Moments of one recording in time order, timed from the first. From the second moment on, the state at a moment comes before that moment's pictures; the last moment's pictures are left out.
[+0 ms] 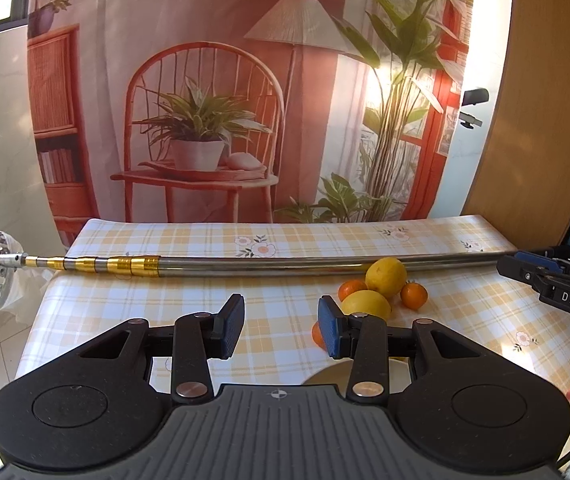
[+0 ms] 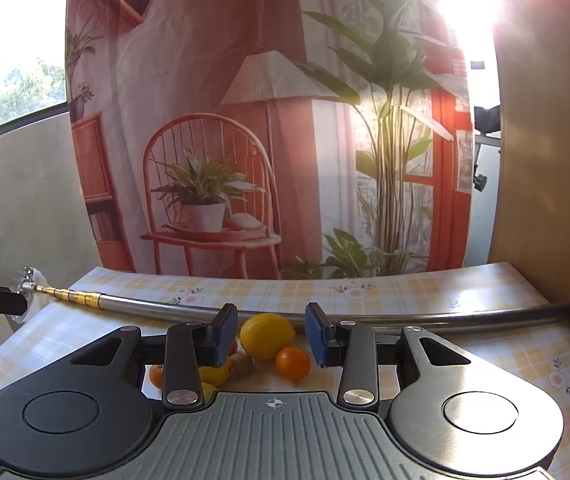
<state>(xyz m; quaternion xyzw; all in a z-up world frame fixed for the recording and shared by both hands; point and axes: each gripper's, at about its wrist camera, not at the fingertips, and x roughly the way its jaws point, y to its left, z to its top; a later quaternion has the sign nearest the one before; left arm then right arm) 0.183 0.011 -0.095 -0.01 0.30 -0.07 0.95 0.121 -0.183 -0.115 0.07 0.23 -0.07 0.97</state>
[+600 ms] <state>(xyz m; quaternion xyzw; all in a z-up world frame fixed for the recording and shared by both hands) 0.260 -0.010 -0.158 0.03 0.38 -0.20 0.90 0.141 -0.200 -0.136 0.10 0.26 -0.08 0.96</state>
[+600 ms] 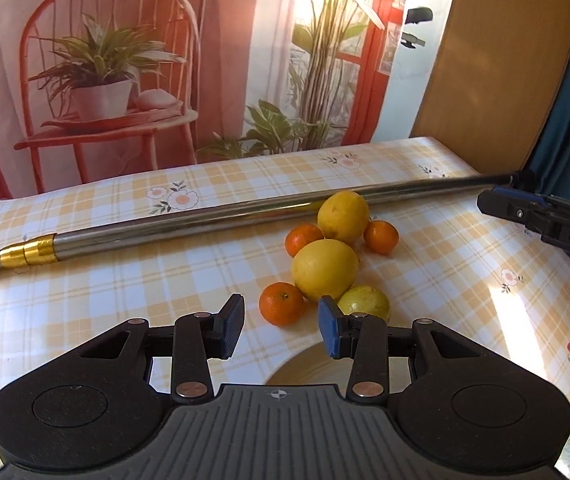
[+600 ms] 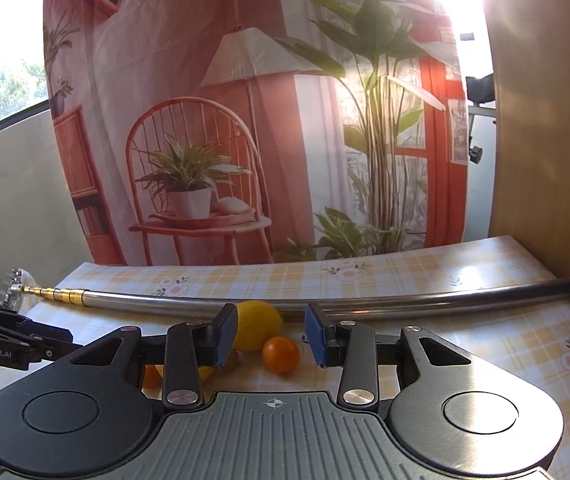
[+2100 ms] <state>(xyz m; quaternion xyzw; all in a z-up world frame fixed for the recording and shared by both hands) 0.265 -0.014 -0.162 0.04 0.37 -0.20 0.91 0.176 -0.185 -0.176 0.12 0.35 -0.04 0.93</state>
